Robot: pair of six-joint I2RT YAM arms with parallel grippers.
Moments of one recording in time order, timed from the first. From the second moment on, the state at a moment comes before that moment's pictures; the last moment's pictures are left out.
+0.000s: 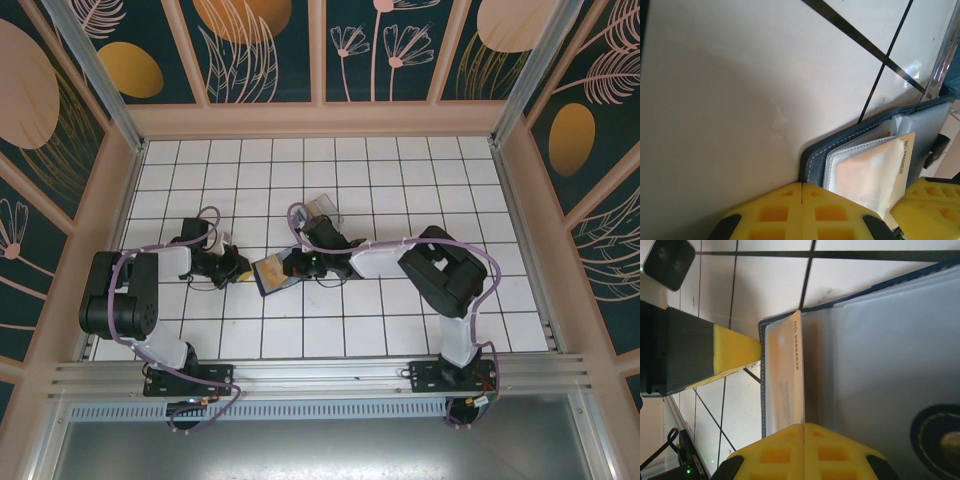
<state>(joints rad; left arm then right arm) -0.05 1.61 0.63 -0.25 0.70 -0.62 0.88 1.93 1.03 0.13 -0.43 0.82</state>
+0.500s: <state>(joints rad) -0.05 1.60 0.61 -0.24 0.69 -0.64 0.88 1.98 1.08 0.04 -0.46 0.78</state>
